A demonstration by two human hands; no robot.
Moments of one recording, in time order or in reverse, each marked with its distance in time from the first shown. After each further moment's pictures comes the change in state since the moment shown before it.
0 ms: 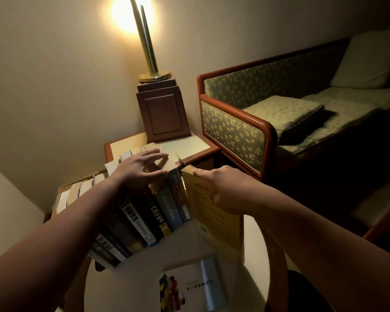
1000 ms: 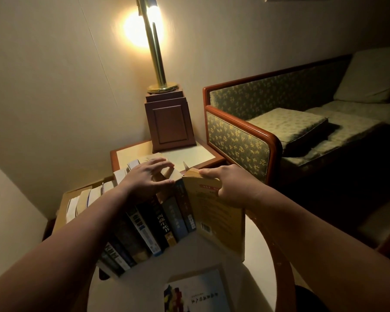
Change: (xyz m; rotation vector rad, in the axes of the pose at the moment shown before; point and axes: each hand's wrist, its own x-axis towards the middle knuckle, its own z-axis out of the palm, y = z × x) left_hand -0.001 0.000 -0.003 0.006 -0.006 -0.014; right_hand 0.032 0.013 -0.001 0.065 0.150 0.044
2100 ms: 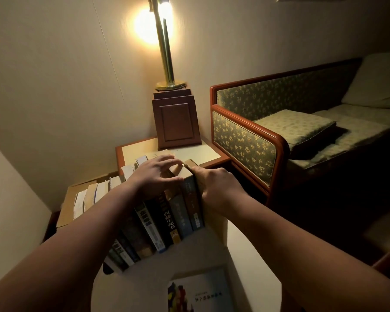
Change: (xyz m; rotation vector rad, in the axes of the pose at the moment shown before) left_hand -0.005 0.006 -0.003 -0.009 0.001 -0.005; right_hand 0.020 -0.027 0.043 0.019 0.201 -0.105
